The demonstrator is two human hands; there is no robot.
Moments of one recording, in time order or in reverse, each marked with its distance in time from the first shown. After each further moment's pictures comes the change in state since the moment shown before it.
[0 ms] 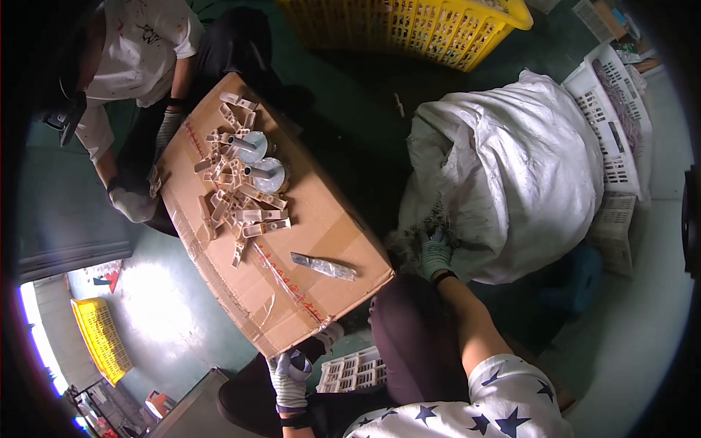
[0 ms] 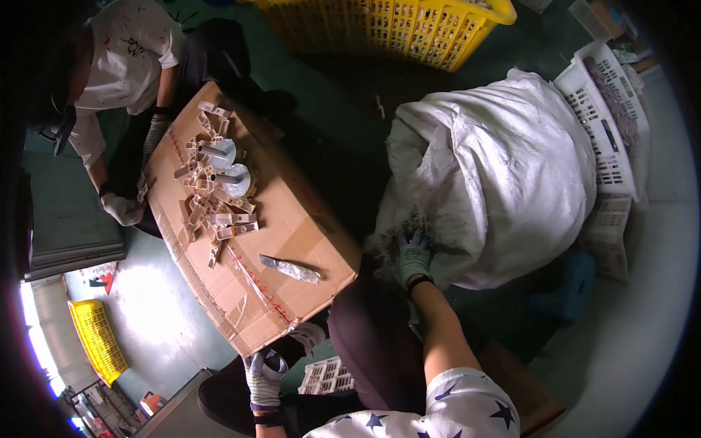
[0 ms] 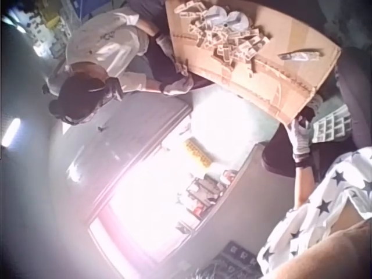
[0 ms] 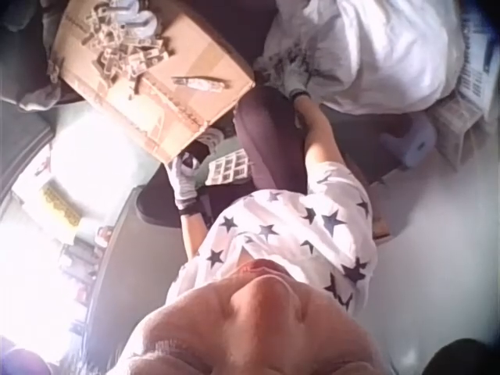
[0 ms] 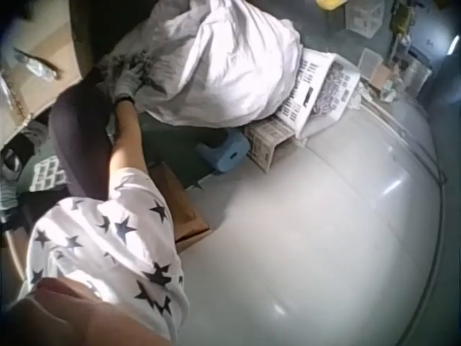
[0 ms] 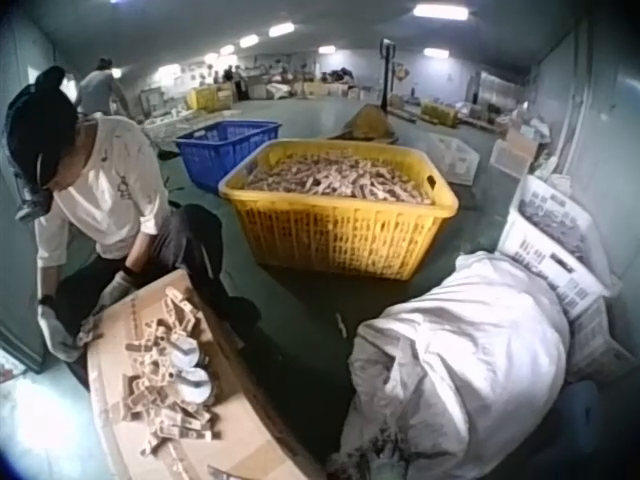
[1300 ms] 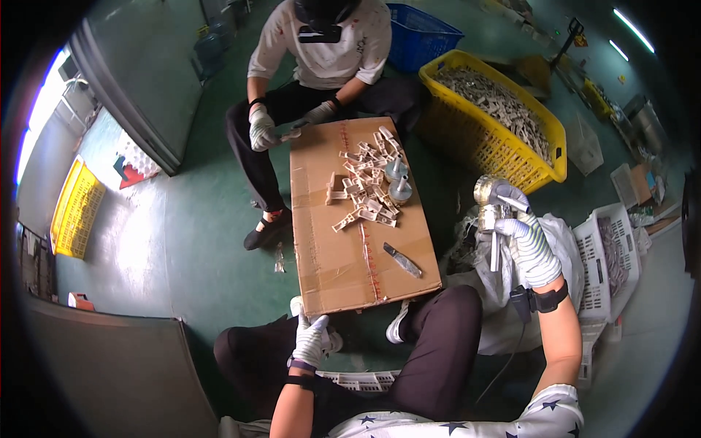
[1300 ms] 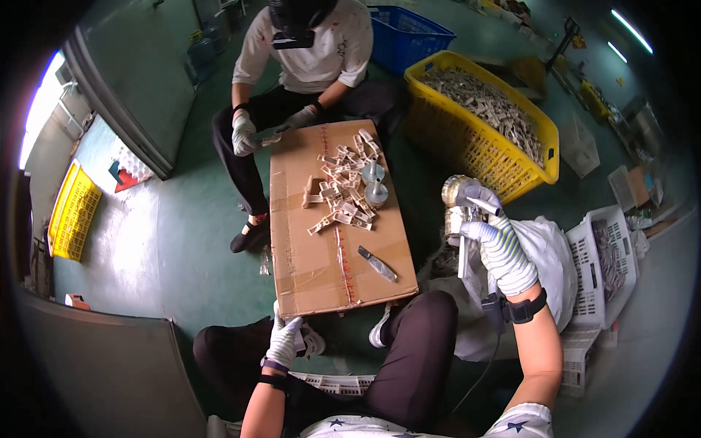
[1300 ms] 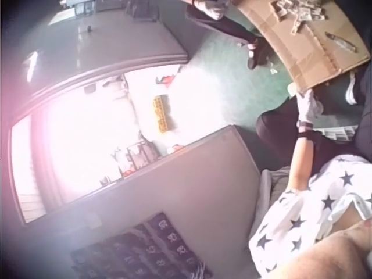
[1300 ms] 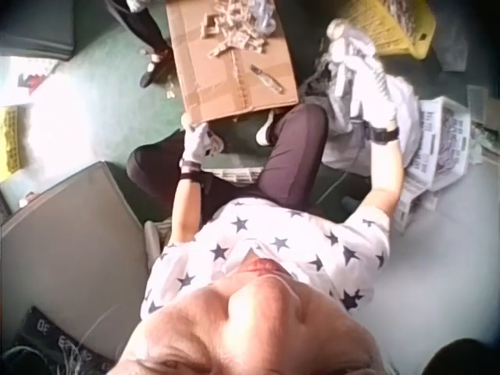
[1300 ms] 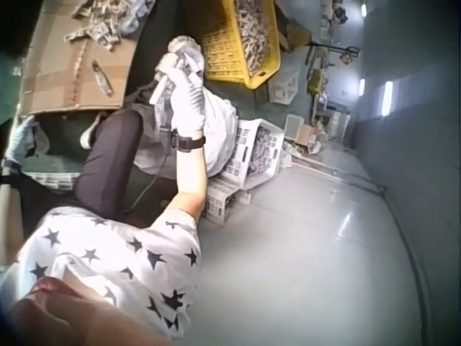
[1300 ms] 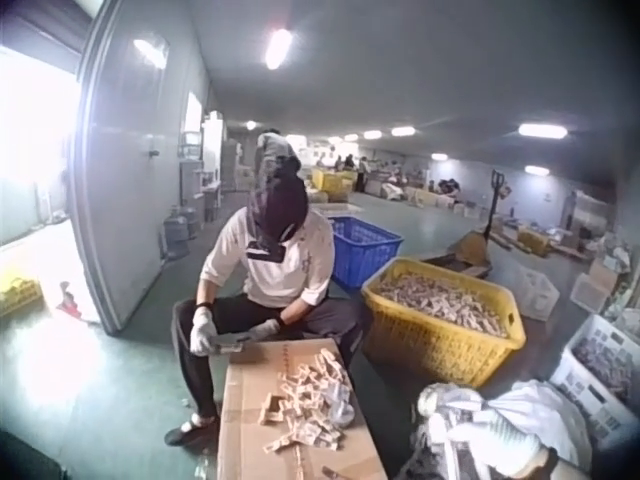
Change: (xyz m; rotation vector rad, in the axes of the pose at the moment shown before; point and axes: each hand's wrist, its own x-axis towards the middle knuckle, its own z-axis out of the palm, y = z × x) left_hand 0.024 -0.031 -0.037 -0.301 -0.147 0.099; right_hand -0.219 -0.150 -0.411 1.340 -0.389 -0.835
